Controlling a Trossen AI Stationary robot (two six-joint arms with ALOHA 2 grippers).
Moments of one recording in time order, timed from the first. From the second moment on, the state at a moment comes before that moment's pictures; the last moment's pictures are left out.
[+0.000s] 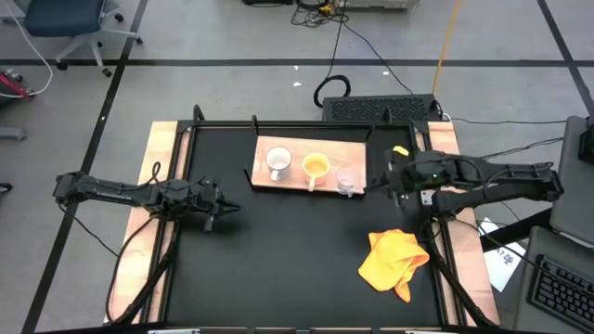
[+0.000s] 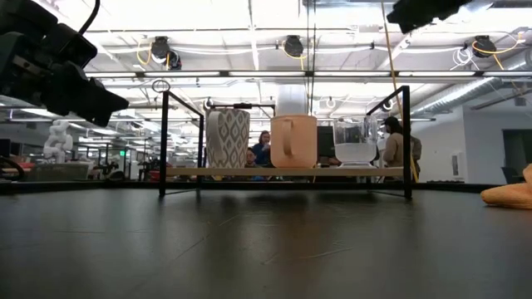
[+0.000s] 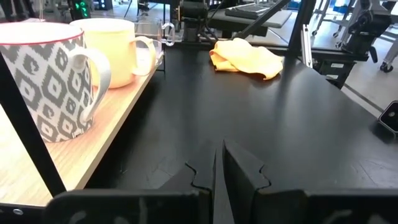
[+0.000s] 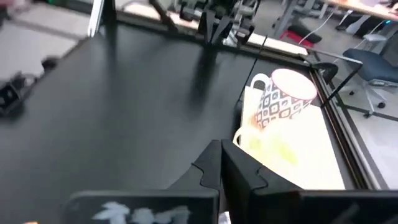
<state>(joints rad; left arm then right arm) -0.06 0.37 0.01 0.14 0.03 -0.08 -0.01 0.73 0.78 -0.48 -0.06 -0.22</state>
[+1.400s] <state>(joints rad) -0.06 0.36 0.01 0.31 0.04 -0.04 -0.01 0.20 0.21 -0.20 -0.17 0.17</state>
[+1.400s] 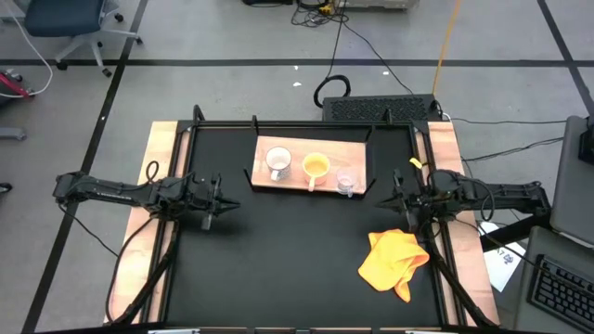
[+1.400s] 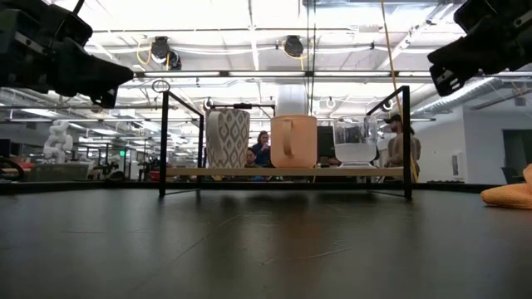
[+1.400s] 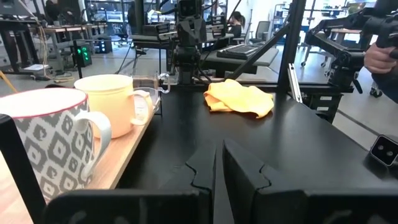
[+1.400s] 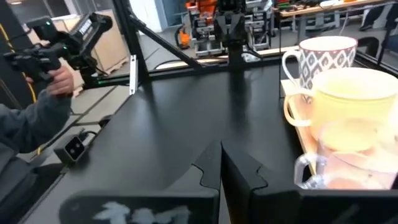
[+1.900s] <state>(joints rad) -0.06 0.36 0.01 0.26 0.04 -0.03 -0.01 0.16 0.16 -0.14 -0.24 0.12</state>
